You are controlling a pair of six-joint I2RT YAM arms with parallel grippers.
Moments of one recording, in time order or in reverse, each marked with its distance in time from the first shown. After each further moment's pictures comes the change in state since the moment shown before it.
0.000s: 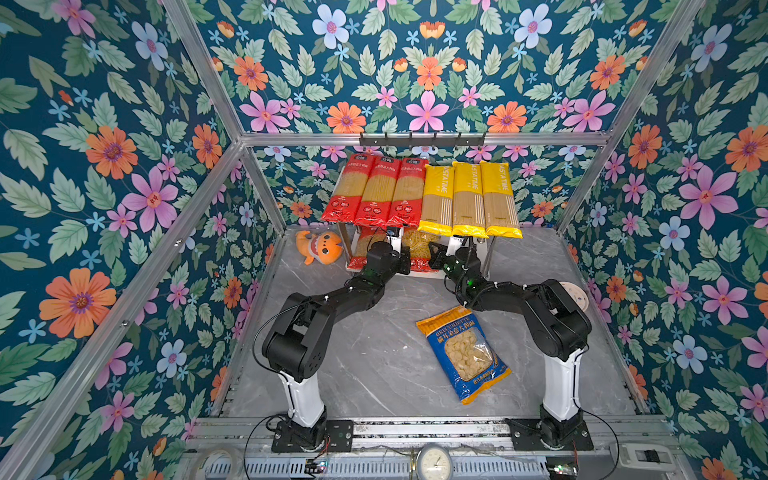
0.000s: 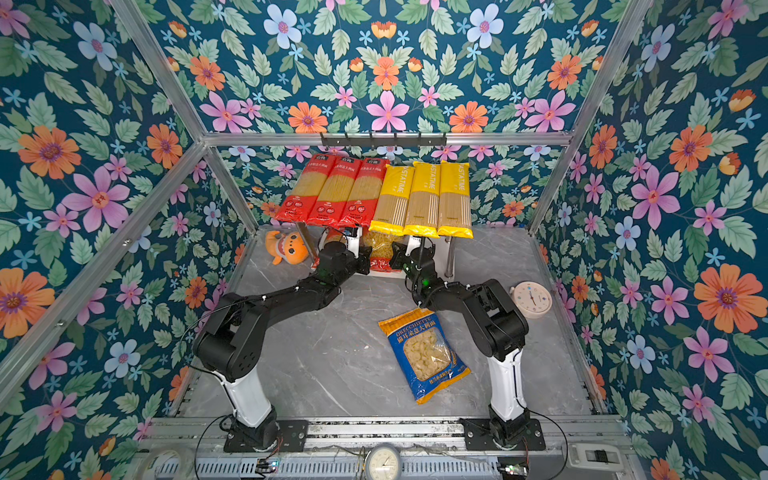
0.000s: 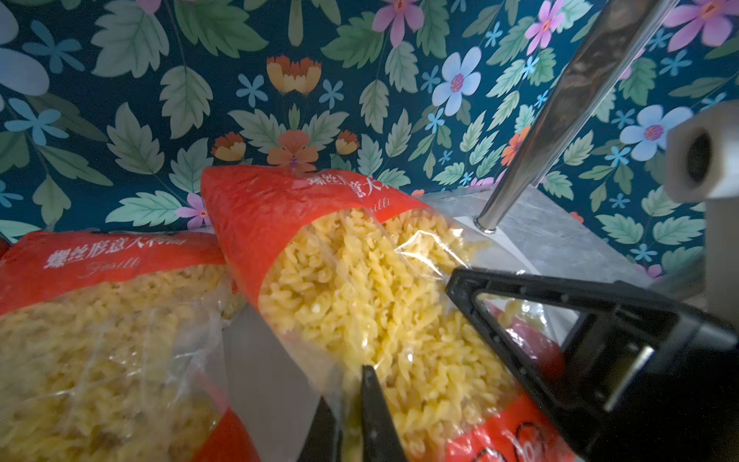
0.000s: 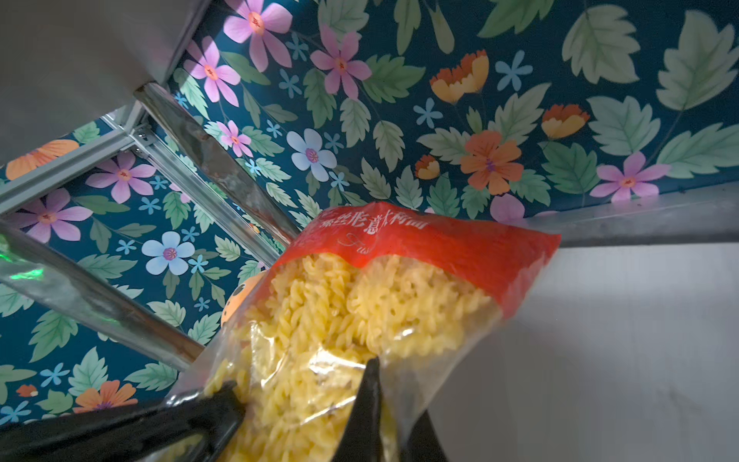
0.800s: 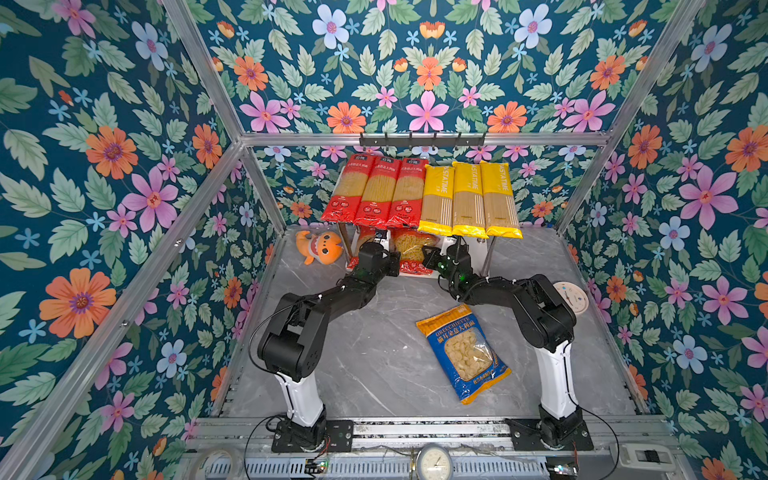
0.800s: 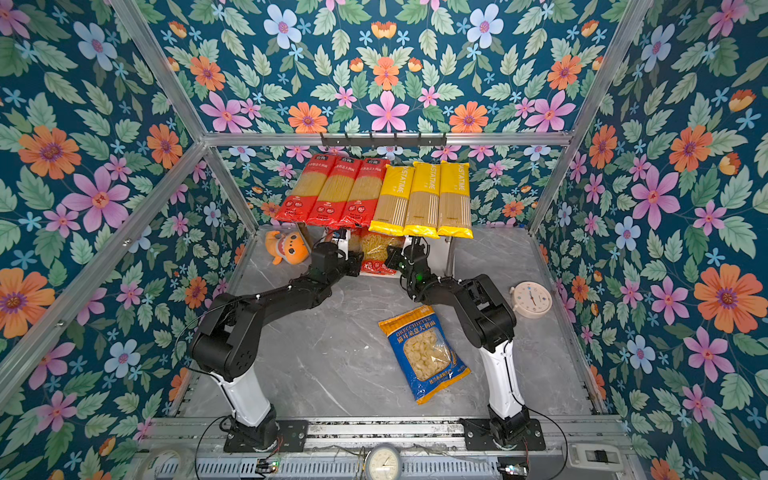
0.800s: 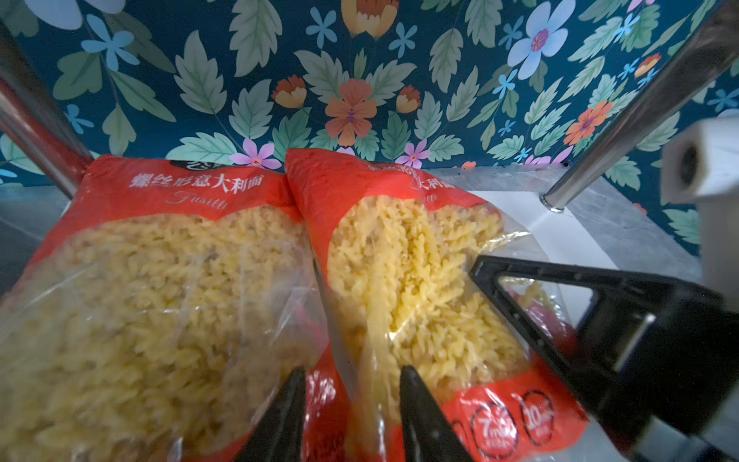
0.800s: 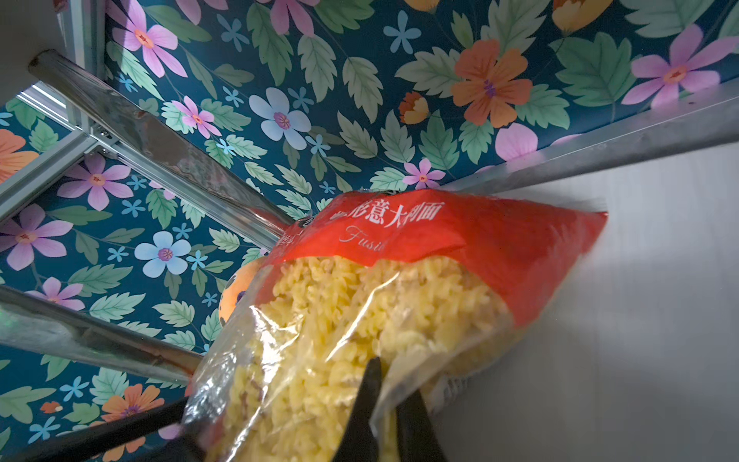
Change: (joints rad) left arm 0.066 -0.067 -0.062 -0.096 -0.013 -0.060; right arm -0.005 0.103 0.129 -0.127 -0.051 0.134
